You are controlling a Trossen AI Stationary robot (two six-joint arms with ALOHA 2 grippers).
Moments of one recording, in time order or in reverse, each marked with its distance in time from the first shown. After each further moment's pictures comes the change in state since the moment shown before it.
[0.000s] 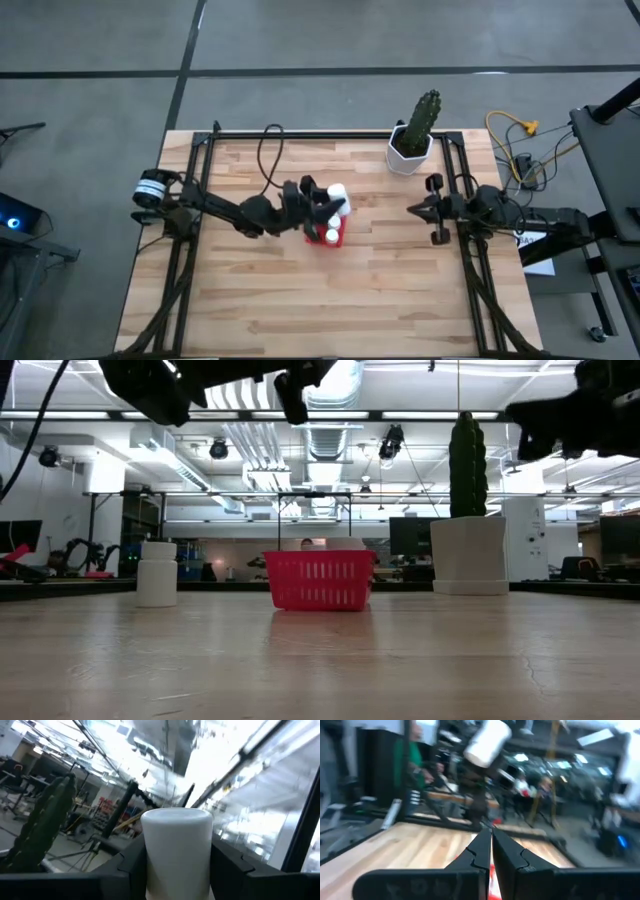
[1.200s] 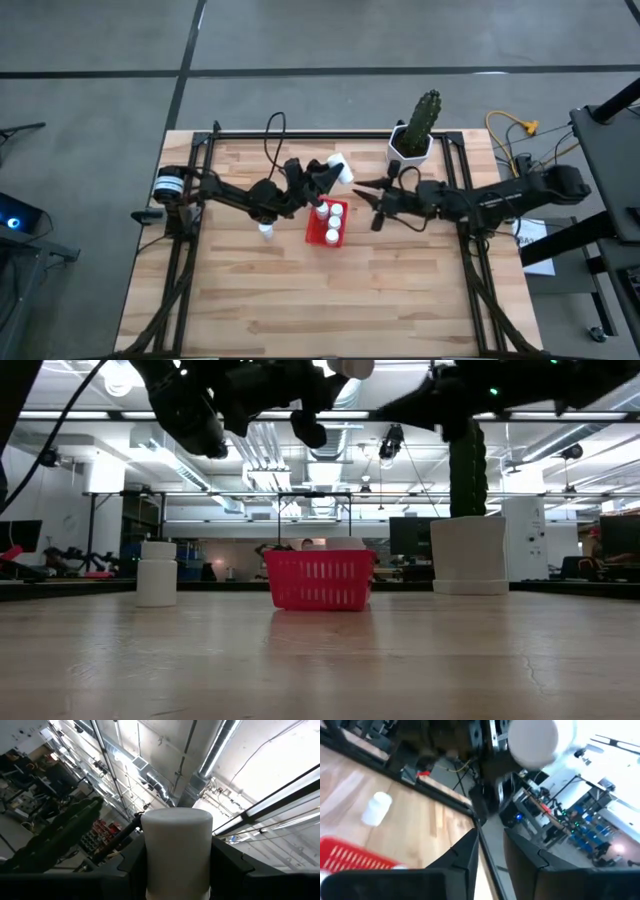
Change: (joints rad) left arm 0.160 0.129 0.074 0.214 -0.015 -0.297; right arm 0.151 1.084 0.535 0.332 0.554 -0.518
